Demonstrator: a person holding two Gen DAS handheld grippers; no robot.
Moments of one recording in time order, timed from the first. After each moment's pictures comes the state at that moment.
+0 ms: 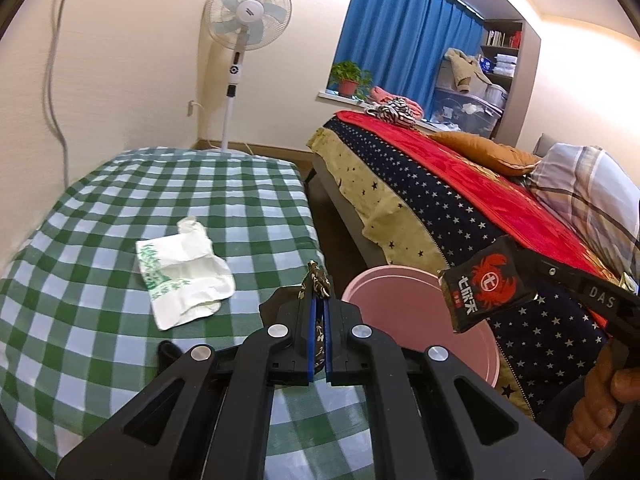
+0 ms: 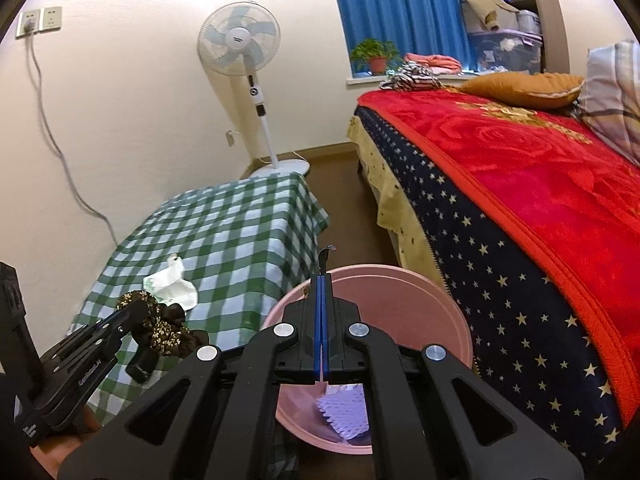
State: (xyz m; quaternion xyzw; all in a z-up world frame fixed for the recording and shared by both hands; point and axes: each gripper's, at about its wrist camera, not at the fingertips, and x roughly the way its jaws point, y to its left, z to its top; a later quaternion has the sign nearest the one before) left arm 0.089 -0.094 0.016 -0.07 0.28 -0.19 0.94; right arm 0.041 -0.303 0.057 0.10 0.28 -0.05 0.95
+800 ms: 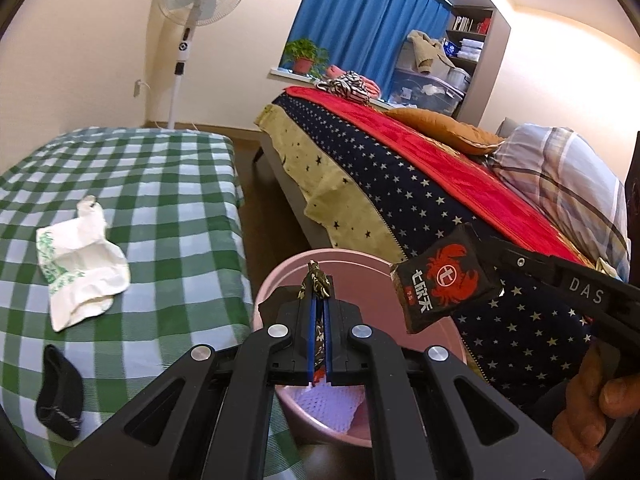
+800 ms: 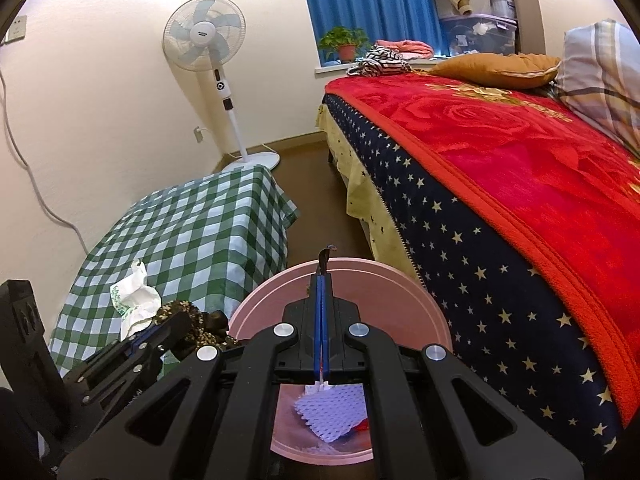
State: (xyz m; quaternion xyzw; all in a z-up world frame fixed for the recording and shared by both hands) left arm 0.112 -0.158 -0.013 -0.07 0.30 -0.27 0.91; right arm 0.056 -0.326 0.043 0.12 0.30 -0.09 0.94
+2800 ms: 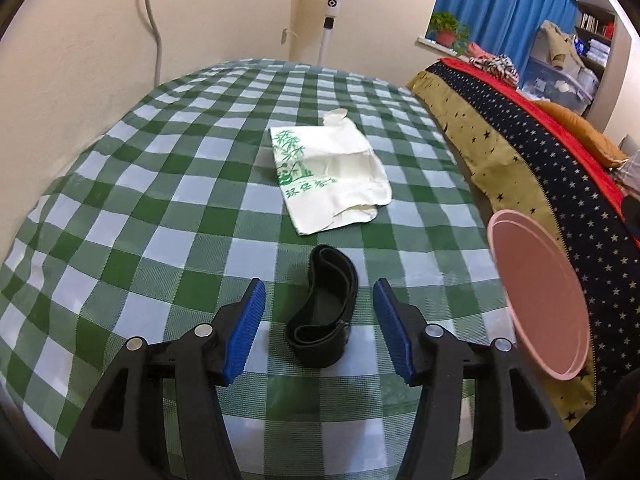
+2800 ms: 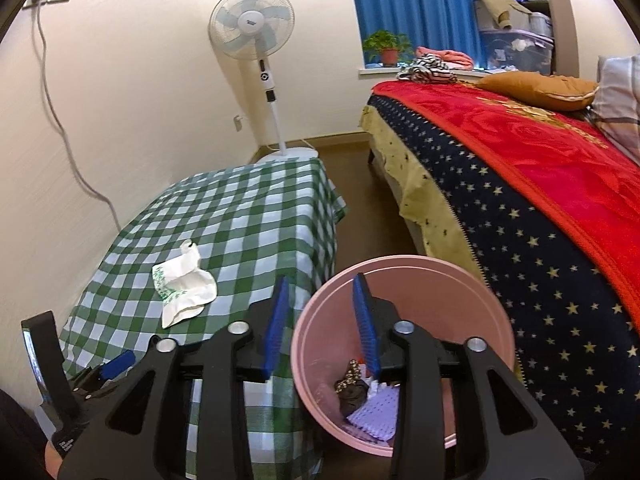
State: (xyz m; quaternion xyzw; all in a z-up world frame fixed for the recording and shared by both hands) left arm 0.105 -0.013 -0.055 -0.08 0.40 -0.04 0.91; right arm 0.067 -0.248 0.045 0.08 0.30 -0.03 0.95
